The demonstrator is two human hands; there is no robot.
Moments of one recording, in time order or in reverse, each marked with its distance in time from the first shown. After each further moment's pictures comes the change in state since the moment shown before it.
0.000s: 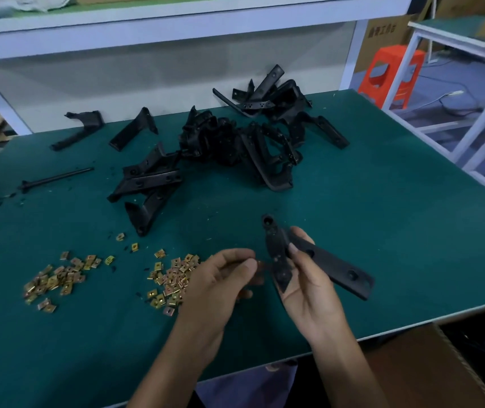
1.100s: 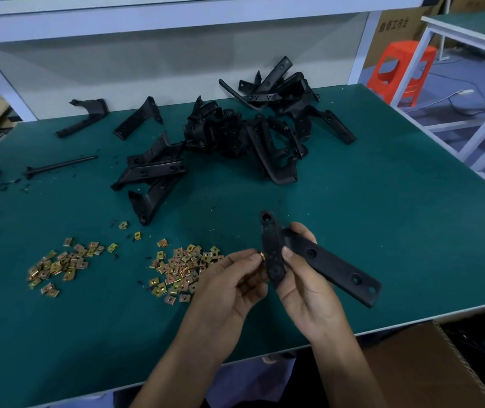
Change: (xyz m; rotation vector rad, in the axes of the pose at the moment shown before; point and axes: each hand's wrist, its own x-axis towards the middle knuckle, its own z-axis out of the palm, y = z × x) left_hand -0.009 0.003 0.012 -0.458 -0.039 -0.226; right_hand -0.009 0.004 0.003 -0.107 -0.149 -0.012
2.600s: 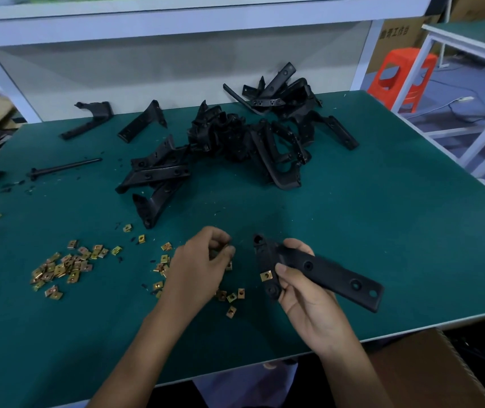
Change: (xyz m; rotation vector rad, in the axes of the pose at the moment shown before) left_hand 0.045 0.031 -0.053 1.311 0.219 0.580; right_hand -0.004 0.008 -0.009 -0.087 0.048 0.058
